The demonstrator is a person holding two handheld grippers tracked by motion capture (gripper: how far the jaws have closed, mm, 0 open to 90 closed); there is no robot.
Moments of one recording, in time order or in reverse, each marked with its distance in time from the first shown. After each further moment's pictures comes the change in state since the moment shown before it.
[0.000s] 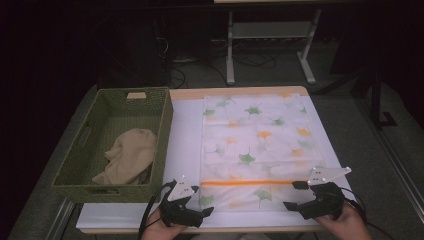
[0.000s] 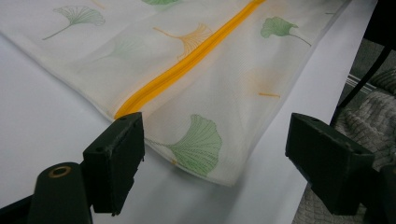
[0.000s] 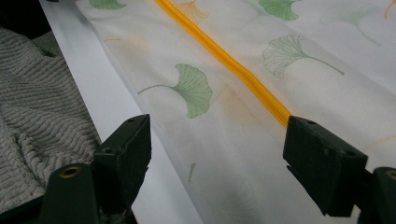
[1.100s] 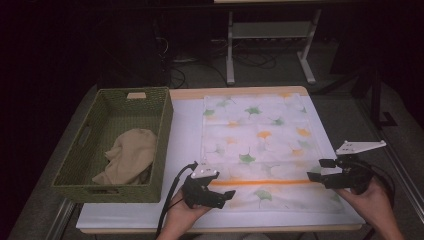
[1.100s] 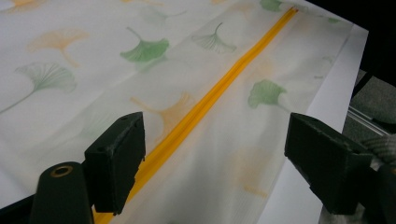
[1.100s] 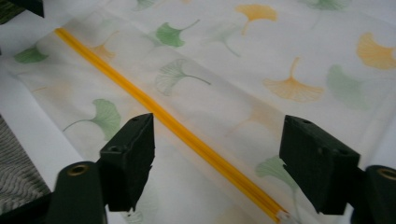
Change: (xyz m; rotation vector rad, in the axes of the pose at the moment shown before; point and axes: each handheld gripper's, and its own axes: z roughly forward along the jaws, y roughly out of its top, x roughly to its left) left arm -0.006 0.061 0.037 -0.026 -0.053 -0.042; right arm -0.058 0.018 -0.056 -0.023 -0.174 0.203
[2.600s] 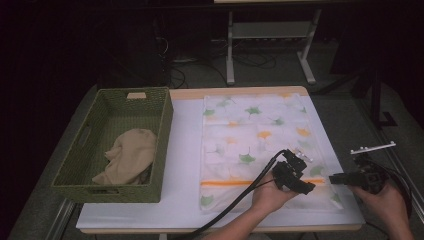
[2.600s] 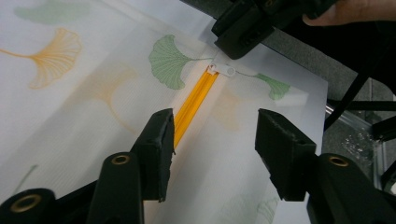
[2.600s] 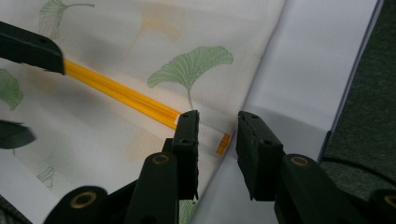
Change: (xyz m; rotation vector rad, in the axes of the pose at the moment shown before) left arm -0.087 0.107 0.178 0.182 -0.202 0.038; right arm -0.062 -0.041 0.005 0.226 -0.057 0.314
